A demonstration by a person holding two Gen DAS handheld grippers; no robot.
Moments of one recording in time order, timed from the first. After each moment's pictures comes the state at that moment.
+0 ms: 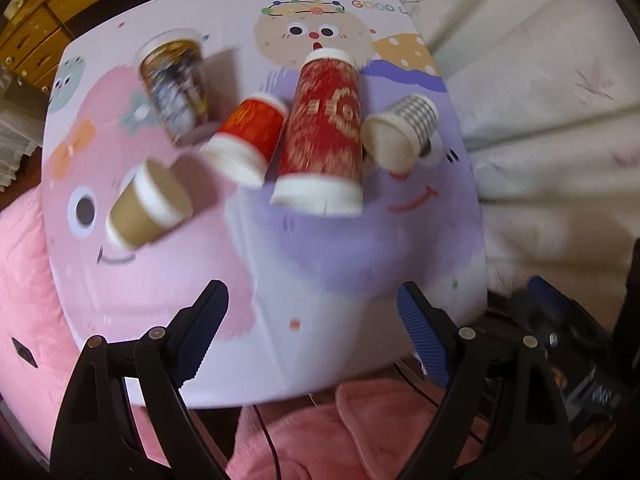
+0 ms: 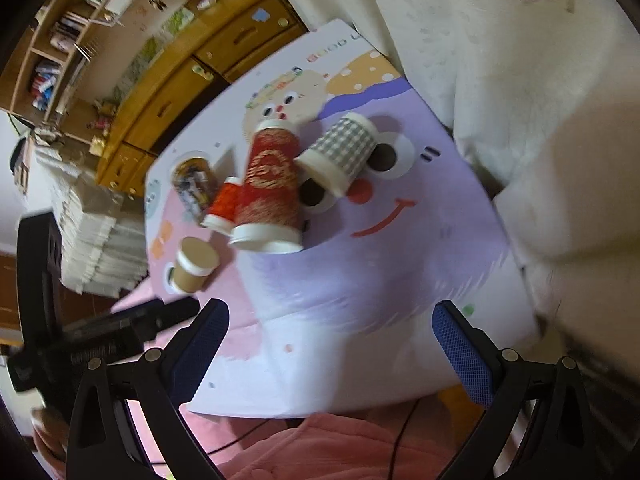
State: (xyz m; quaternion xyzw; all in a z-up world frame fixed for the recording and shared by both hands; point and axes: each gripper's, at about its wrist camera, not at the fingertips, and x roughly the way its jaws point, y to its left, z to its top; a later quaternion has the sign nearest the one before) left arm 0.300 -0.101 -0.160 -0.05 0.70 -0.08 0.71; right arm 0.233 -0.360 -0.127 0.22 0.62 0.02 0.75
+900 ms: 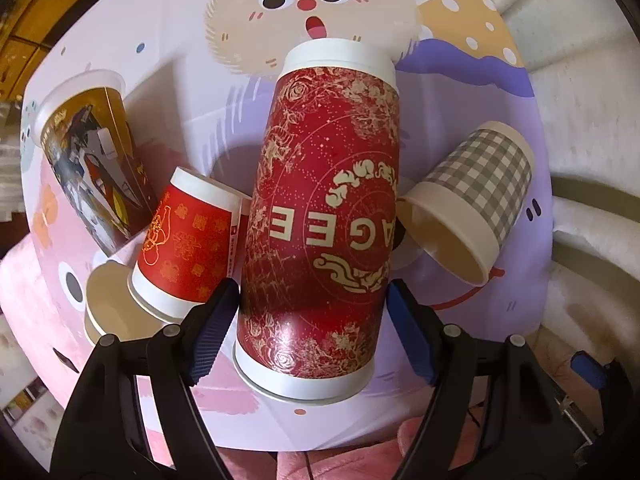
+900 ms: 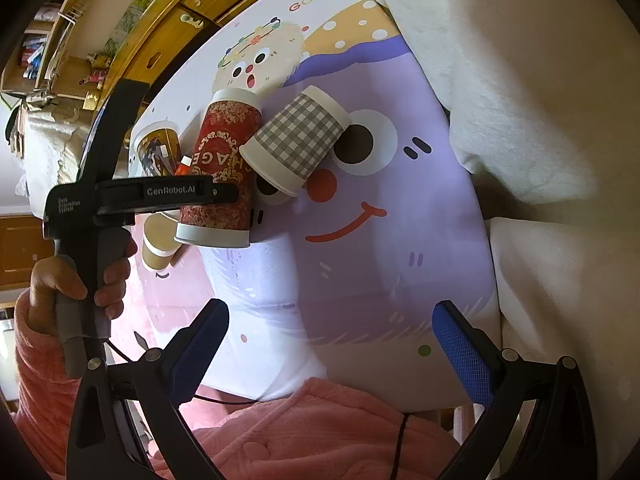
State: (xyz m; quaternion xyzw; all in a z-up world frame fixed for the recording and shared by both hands) left arm 0.428 -0.162 -0.275 0.04 0.76 -0.03 0.65; right arm 0.274 -0.383 -0.189 0.21 0.69 0.07 0.69
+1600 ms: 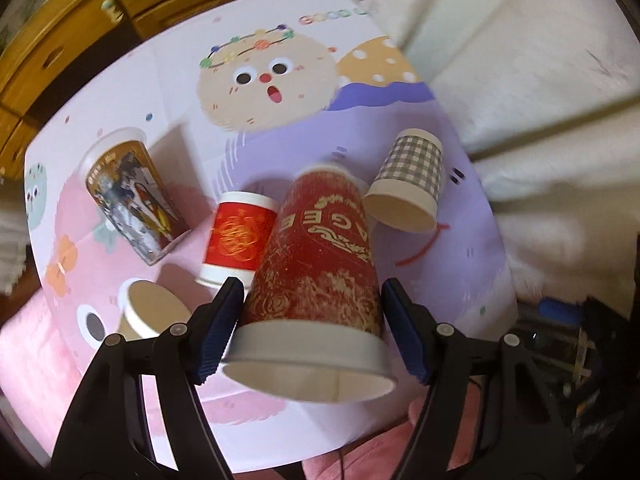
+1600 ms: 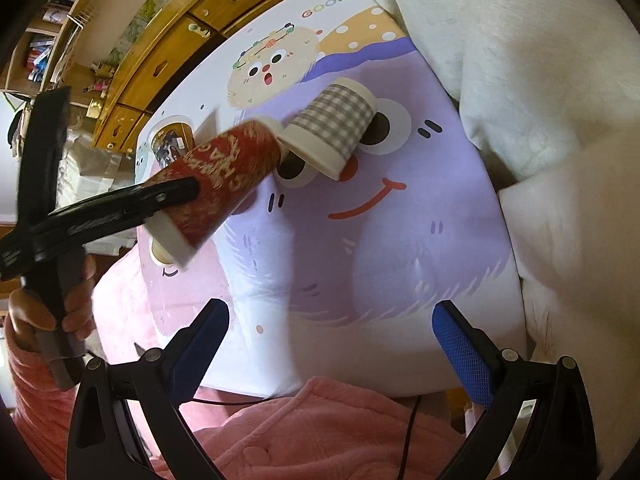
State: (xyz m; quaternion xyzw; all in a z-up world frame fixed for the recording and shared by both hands) left arm 0.364 -0.121 -0.180 0.07 0.66 -0.17 0.73; right arm 0.221 -0.346 -0.163 0.21 0.66 0.05 0.72
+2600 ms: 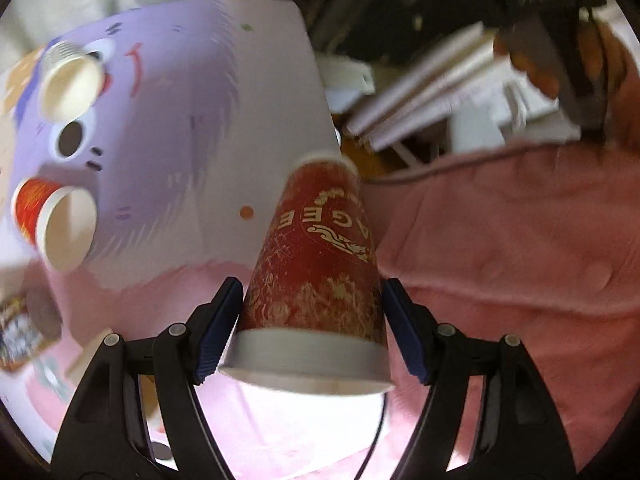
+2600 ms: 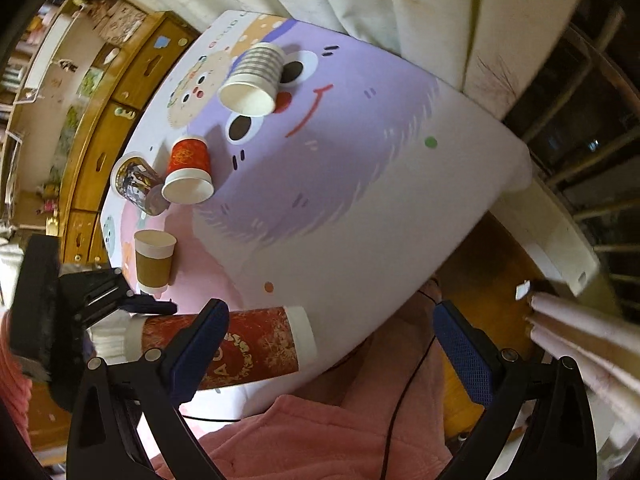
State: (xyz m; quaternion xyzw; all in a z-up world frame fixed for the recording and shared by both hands) left arm 0.177 -0.069 -0.206 0.38 0.54 -0.63 0.40; right arm 0.042 -0.263 -0.166 0.34 0.60 -0.15 0.71
